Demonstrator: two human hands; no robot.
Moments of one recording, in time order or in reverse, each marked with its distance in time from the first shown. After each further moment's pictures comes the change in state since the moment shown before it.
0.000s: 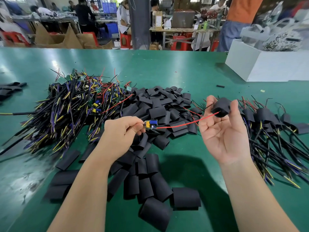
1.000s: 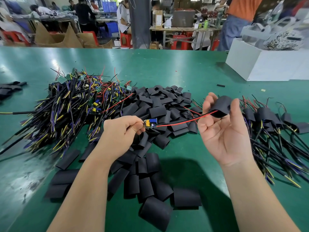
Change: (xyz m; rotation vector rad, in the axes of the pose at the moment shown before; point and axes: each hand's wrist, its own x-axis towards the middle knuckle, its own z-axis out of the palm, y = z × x) left_hand 0.000 0.002 0.000 0.036 0.008 -0.021; right_hand -0.004 0.004 0.004 -0.099 -0.057 -0.013
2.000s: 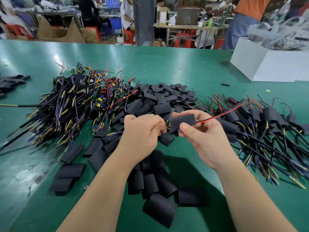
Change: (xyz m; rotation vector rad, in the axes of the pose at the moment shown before) left_hand -0.006 0.030 0.025 0.085 0.017 0.106; right_hand -0.006 0.032 0.001 -0.728 -0.080 0.039
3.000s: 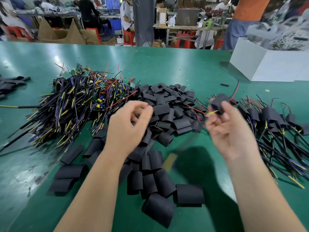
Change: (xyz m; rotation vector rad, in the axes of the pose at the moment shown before) left_hand 0.005 -0.013 -0.013 -0.198 0.266 -0.159; right_hand 0.013 -0.028 -0.021 0.582 0.548 0.086
